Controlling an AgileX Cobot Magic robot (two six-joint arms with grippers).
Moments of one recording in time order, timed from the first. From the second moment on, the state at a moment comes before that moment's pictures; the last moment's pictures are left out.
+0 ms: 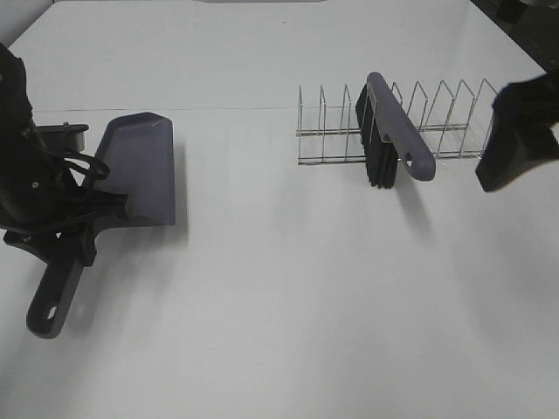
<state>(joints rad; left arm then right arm) -0.31 1.89 -1.08 -0.07 0.81 -0.30 0.21 1.26 -1.01 0.04 1.08 0.05</state>
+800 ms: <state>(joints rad) -0.31 2.12 -1.30 -0.01 0.84 -0.34 0.21 0.93 -0.83 0.06 1.10 0.05</state>
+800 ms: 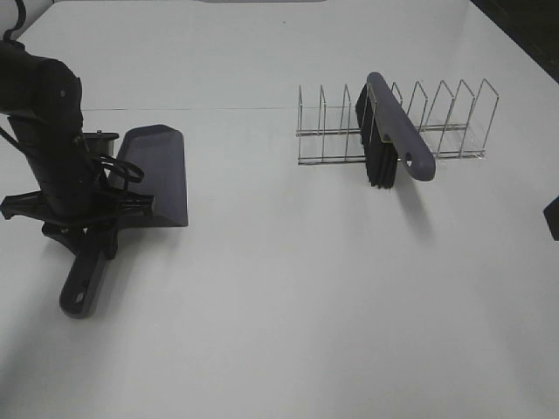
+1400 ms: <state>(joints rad) -0.31 2.12 -1.30 -0.01 0.83 -0.33 0.21 0.93 -0.83 0.06 1.10 0.05</state>
